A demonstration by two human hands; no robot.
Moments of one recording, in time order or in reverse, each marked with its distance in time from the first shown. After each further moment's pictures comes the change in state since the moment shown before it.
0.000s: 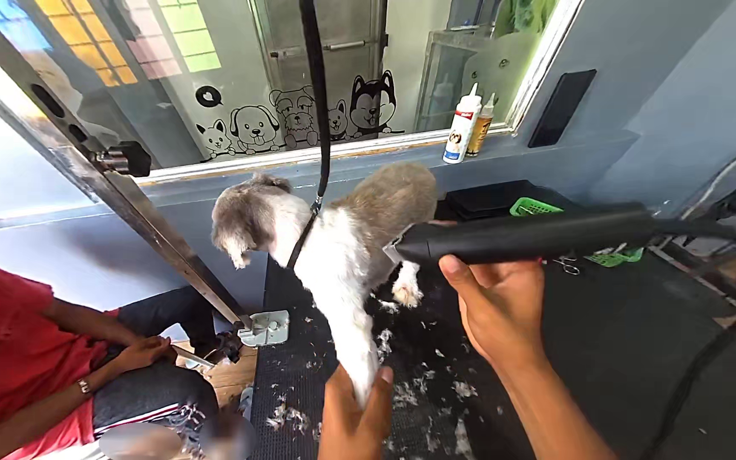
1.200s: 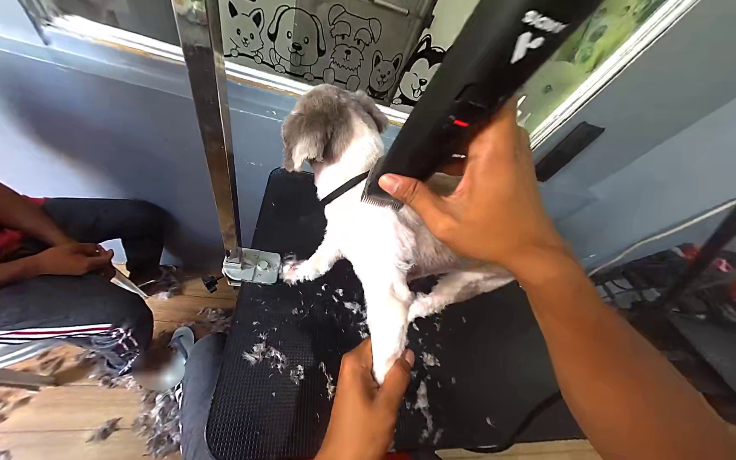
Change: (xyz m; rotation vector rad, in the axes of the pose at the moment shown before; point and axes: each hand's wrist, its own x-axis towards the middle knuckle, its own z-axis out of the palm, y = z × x) left_hand -0.022 -0.032 0.003 -0.265 -0.045 0.028; right_hand 0.071 -0.033 0.101 -0.853 -0.690 -0.303
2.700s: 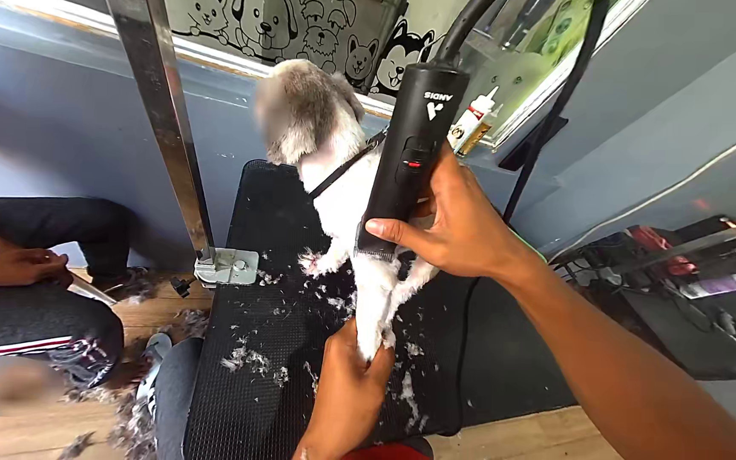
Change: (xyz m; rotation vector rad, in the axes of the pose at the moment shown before) left_hand 0.021 0.007 -0.002 0.308 0.048 0.123; right_hand -0.029 0.025 0.003 0.201 -0.259 0.123
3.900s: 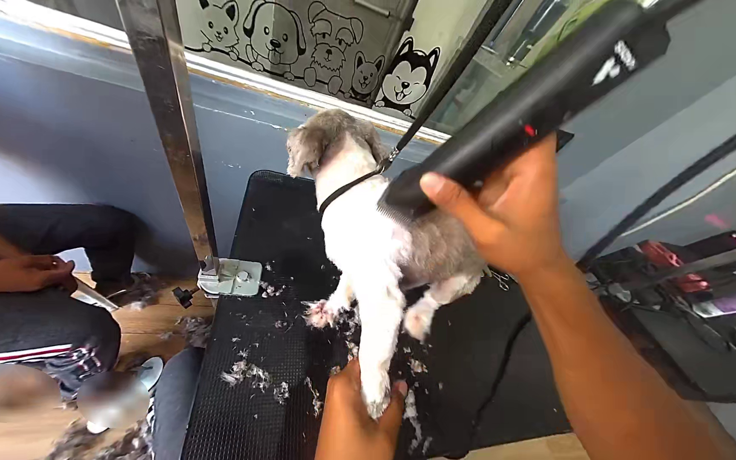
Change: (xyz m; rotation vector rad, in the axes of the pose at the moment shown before) left_hand -0.026 0.010 0.003 0.074 0.007 -0.076; right_hand 0.004 0.007 -0.019 0.115 0.358 -0.049
